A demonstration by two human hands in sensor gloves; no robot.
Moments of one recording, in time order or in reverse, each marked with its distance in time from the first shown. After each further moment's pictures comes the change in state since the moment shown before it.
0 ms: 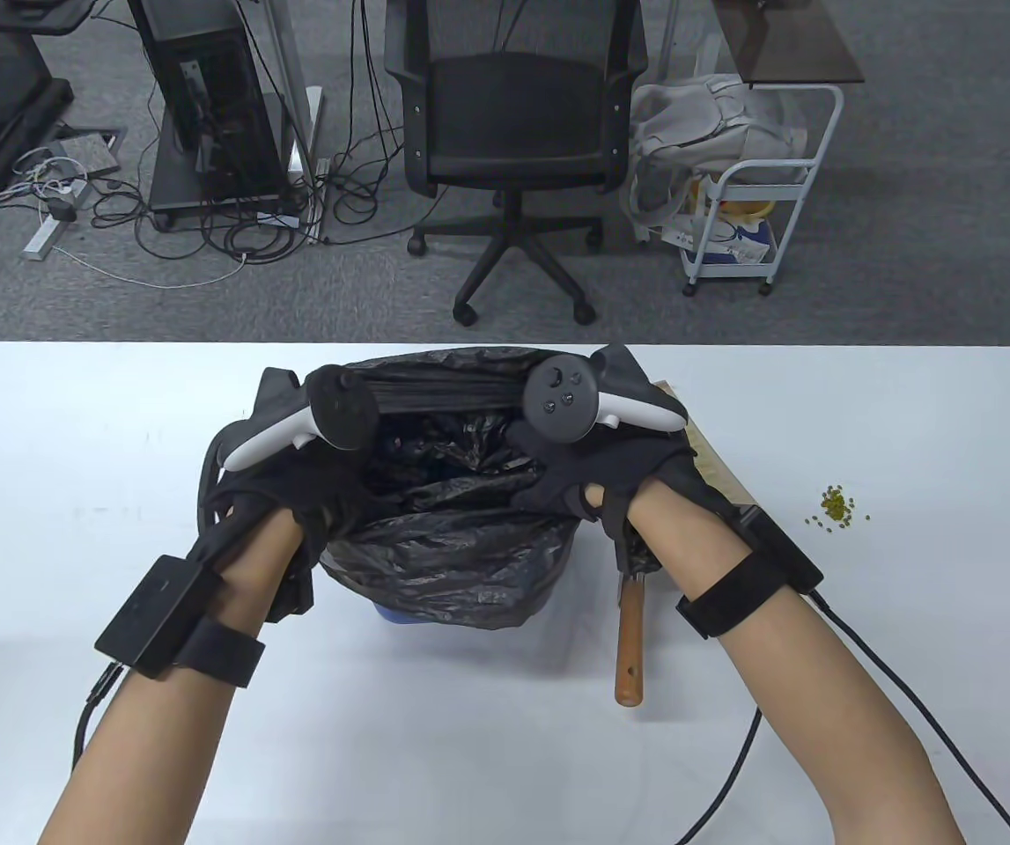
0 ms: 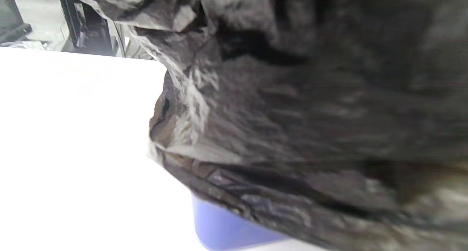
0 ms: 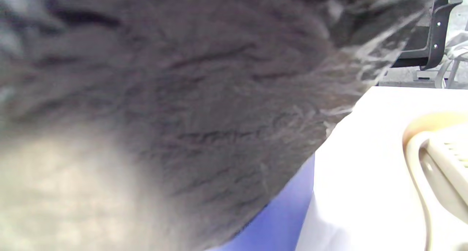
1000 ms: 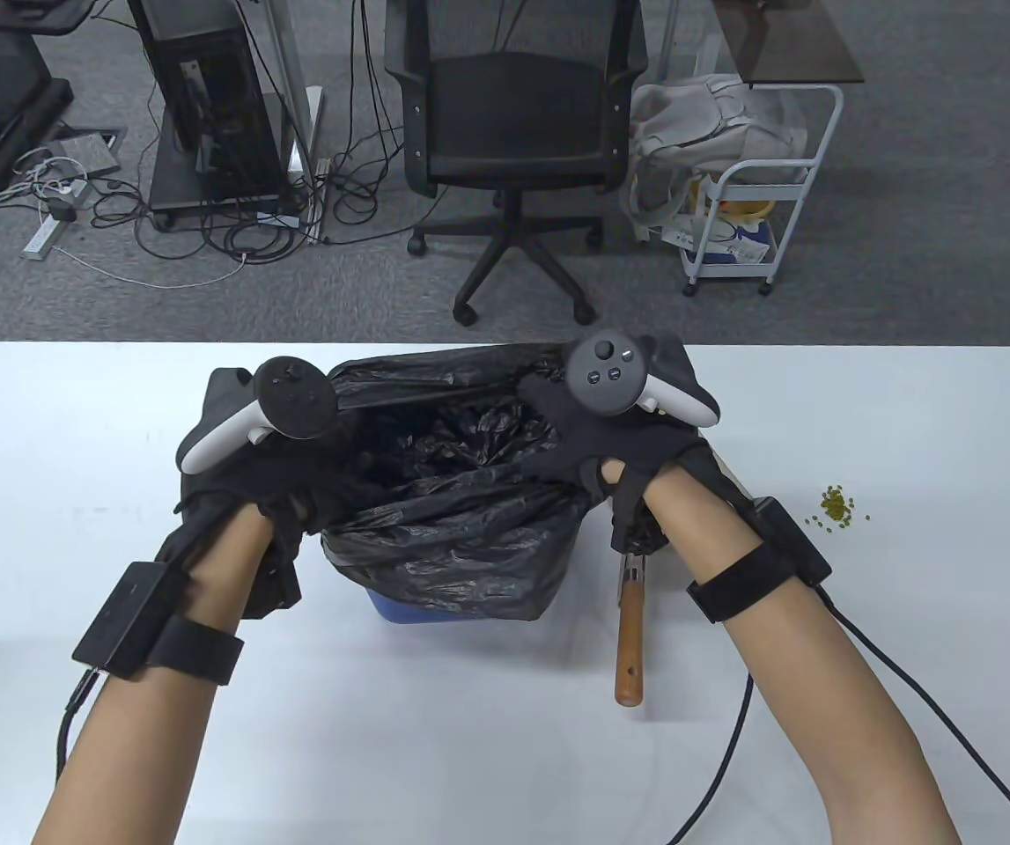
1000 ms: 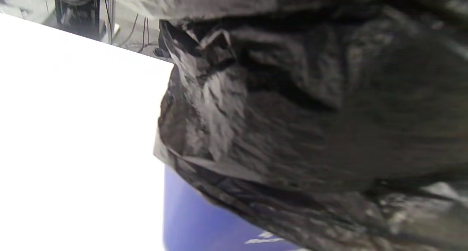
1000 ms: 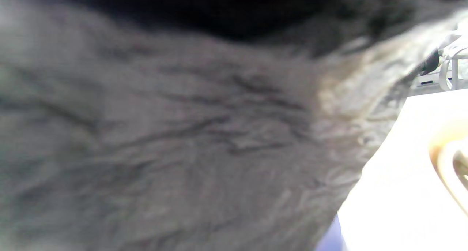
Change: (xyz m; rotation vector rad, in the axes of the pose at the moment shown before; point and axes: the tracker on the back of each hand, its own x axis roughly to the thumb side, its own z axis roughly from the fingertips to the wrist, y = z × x) left_hand -0.031 0.001 0.000 -0.003 -0.081 0.237; right_hand -0.033 -0.005 -0.005 -0.194 0.012 -0.211
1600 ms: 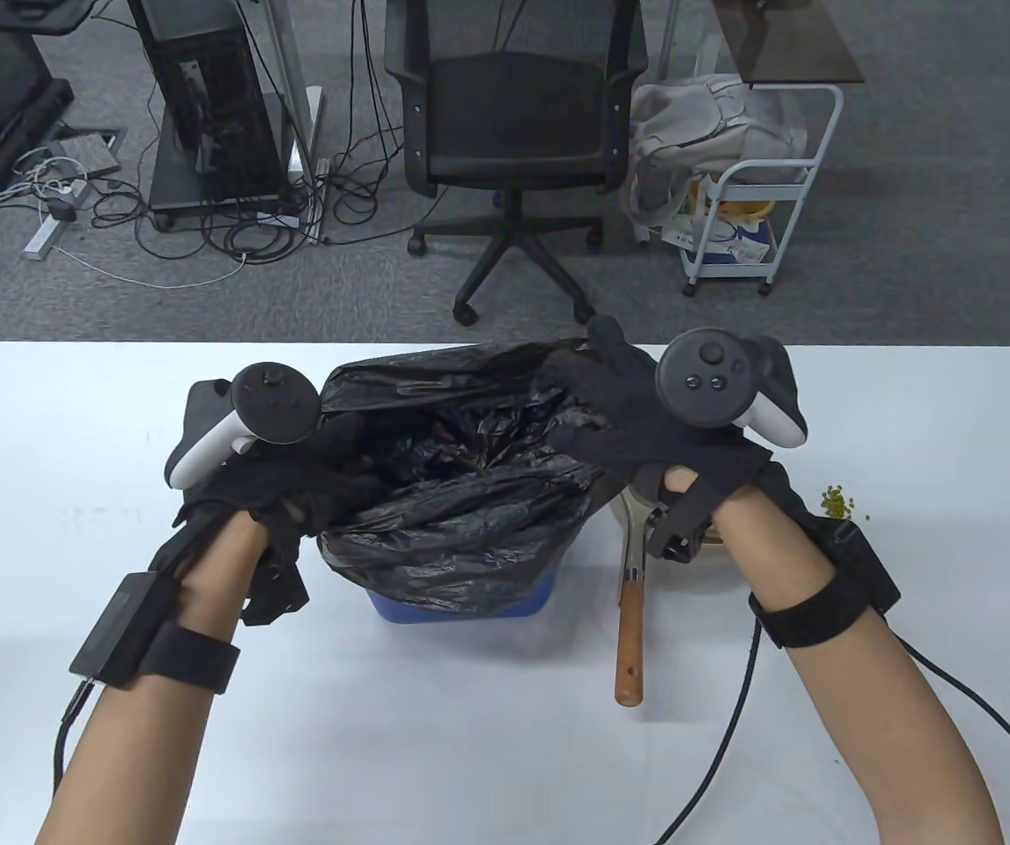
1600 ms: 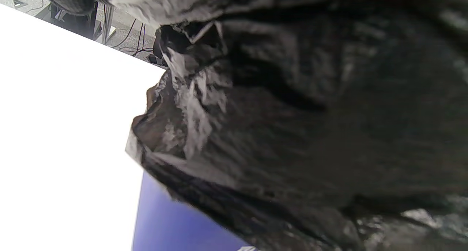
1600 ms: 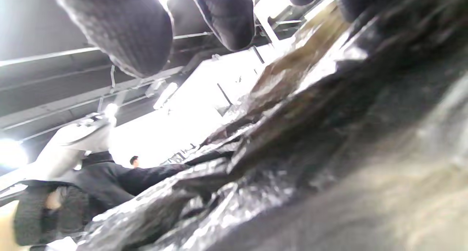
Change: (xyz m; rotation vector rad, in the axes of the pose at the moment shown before) left_hand -0.006 -0.003 0.002 0.066 -0.027 0.061; right_hand 0.008 -0.044 0.075 -0.235 -0.246 -0.117
